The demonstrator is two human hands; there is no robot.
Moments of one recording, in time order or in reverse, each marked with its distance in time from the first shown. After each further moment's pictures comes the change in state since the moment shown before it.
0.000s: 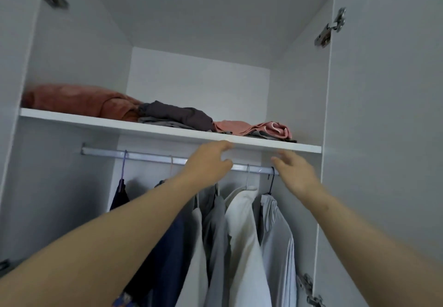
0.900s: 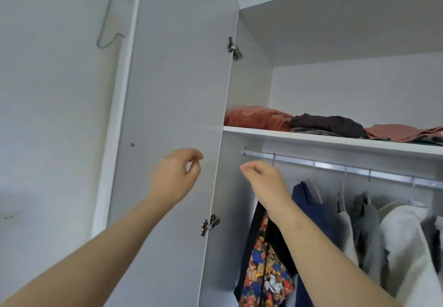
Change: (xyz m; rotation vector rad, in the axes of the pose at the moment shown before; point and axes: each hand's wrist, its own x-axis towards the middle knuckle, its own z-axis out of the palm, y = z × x) left_hand -0.271 -0.055 -0.229 0.479 0.602 -0.390; right_hand -0.177 -0.208 0.151 0.669 -0.552 -0.250
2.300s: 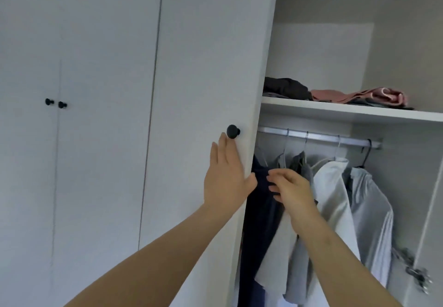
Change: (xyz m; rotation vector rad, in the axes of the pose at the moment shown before) left_hand -0.040 0.081 0.168 -0.107 -0.340 0.088; right_hand -0.028 0.106 -0.079 0.069 0.386 0.289
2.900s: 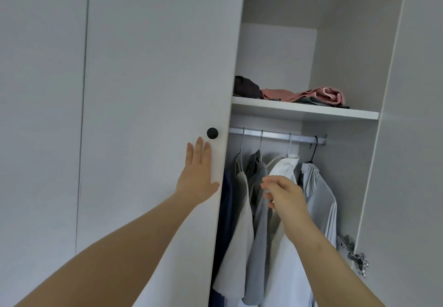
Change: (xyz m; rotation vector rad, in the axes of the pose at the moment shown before) left_hand 0.059 0.001 0.084 0.154 -0.295 0.115; right_hand 0.029 0.024 -0.078 -0.080 0.173 0.039
